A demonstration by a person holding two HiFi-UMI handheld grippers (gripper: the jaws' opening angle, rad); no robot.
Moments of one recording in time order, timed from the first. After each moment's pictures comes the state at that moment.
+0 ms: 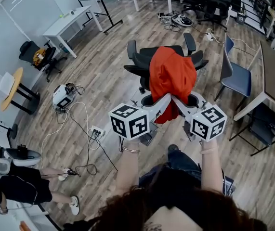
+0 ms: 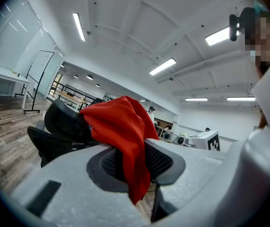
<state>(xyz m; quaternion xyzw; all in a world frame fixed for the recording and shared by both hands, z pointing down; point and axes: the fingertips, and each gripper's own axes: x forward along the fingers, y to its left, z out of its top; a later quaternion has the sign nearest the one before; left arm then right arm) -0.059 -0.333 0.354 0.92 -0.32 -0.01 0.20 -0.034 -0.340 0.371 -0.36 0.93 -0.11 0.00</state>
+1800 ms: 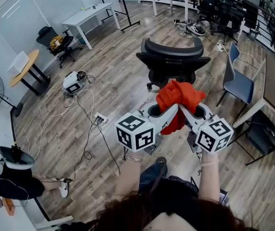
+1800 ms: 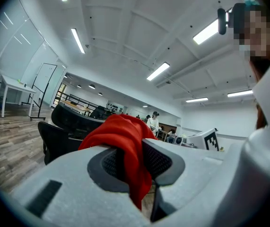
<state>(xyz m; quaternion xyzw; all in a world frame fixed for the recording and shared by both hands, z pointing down) -0.025 -0.162 0.337 0.92 -0.36 -0.03 0.16 0.004 -0.179 0.355 -0.33 0.94 -0.11 0.03</state>
